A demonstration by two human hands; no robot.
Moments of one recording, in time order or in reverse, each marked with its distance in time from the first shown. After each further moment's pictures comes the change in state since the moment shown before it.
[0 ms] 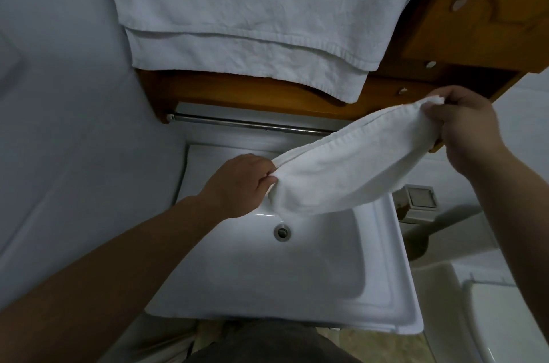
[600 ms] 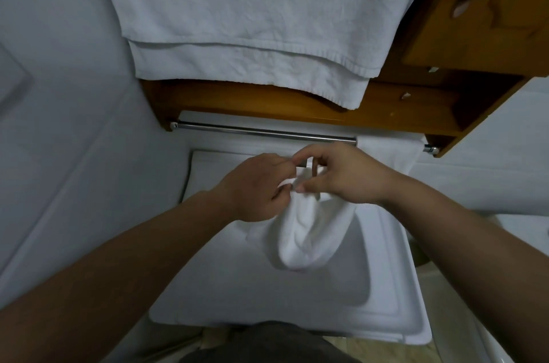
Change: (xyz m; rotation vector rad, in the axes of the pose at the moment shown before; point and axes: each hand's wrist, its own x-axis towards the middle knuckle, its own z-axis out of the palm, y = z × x) left_hand 0.023 0.022 -0.019 -0.049 -0.101 0.205; right_hand -0.058 -0.021 0.100 -0.395 -0.889 -0.264
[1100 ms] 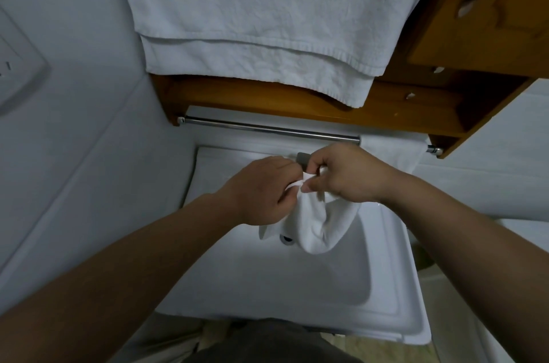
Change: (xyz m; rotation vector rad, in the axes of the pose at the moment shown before) left_hand -0.009 0.023 -0.006 -0.033 0.042 0.005; right_hand -0.002 -0.003 0.004 -0.215 -0.005 0.032
